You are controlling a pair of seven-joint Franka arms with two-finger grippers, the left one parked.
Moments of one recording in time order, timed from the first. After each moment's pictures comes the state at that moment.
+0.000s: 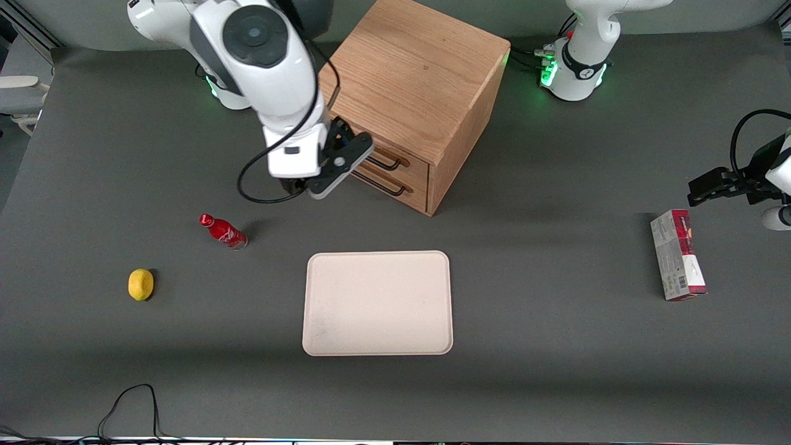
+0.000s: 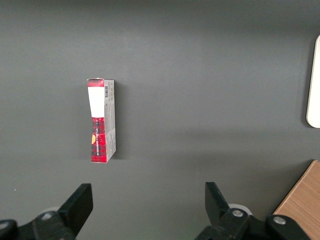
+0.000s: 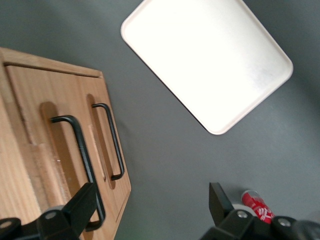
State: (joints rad) arm 0.59 0.32 0.11 -1.36 -0.02 1.63 -0.14
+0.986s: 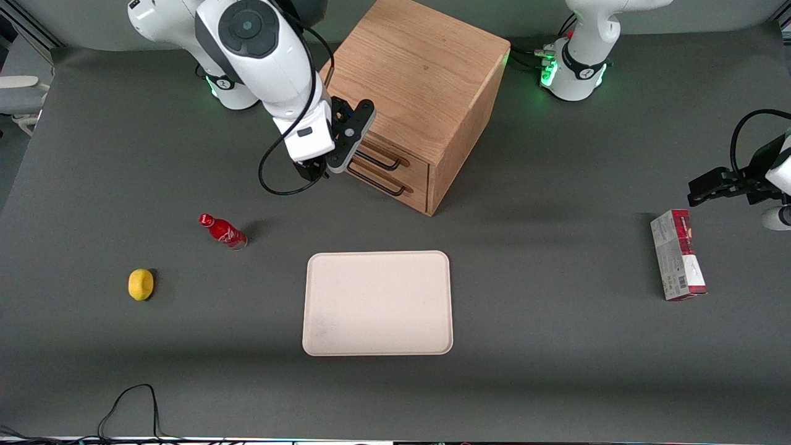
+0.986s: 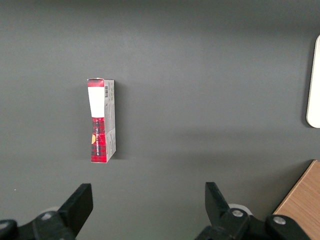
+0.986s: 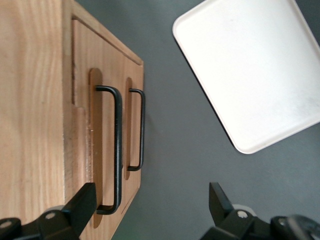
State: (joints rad) arm 0.60 0.18 0.07 -1.60 0.13 1.75 -0.42
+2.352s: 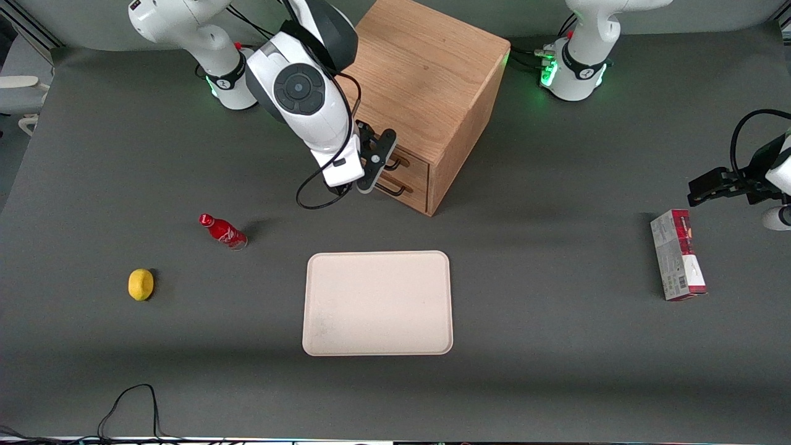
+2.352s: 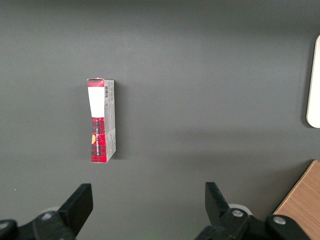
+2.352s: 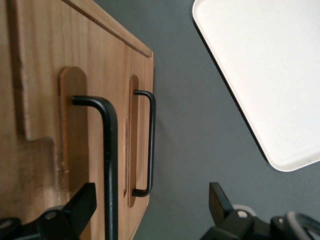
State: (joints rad) arm 0.65 0.27 0.06 -1.71 0.15 1.89 -0.40
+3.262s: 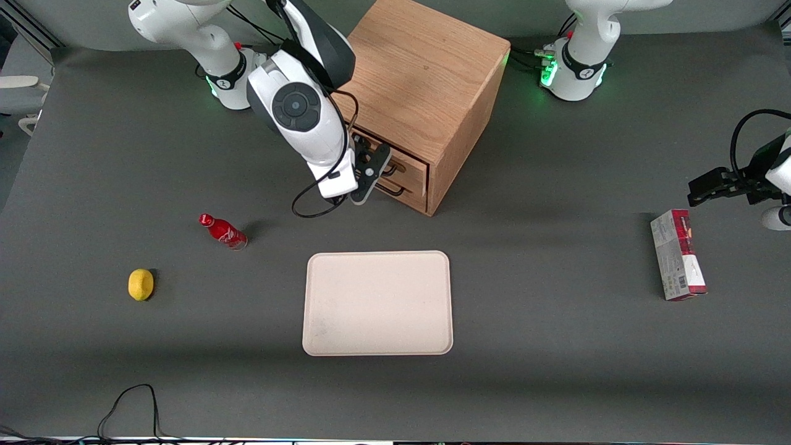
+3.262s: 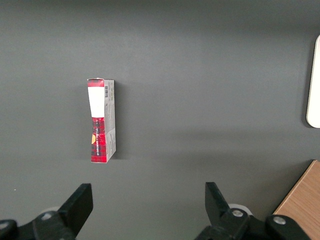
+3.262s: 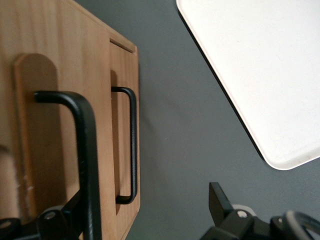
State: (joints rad) arm 0.65 0.30 0.03 -1.76 0.15 1.96 -0.40
